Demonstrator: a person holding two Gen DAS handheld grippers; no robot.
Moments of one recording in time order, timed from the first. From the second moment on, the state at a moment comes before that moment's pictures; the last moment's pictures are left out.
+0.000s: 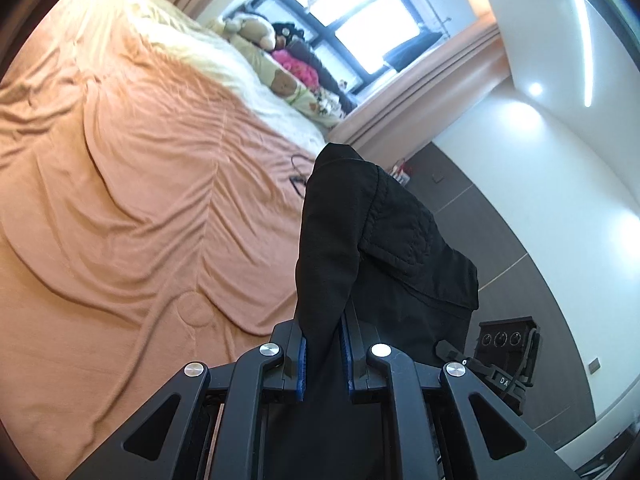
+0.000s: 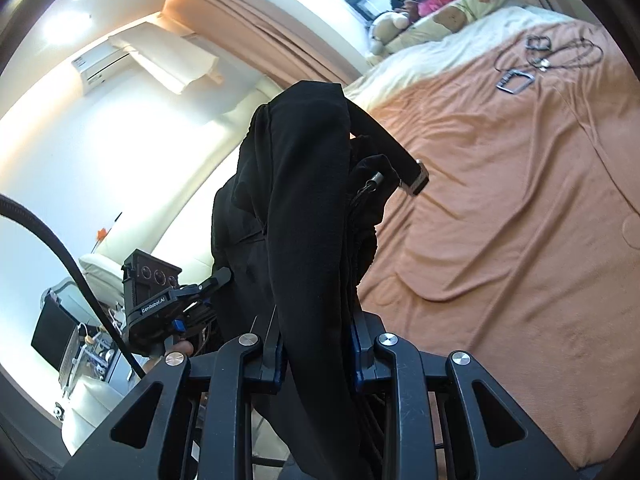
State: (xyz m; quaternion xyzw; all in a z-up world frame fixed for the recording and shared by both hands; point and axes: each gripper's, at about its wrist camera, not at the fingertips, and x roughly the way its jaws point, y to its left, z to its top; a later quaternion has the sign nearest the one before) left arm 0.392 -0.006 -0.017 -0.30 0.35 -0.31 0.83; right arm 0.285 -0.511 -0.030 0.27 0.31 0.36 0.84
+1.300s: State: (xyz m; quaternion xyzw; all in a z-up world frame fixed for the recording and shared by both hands) left arm 0.291 0.276 0.078 -0.32 0.22 -0.18 0.90; right arm 0.382 -0.250 0.020 0.17 0.30 0.50 0.79
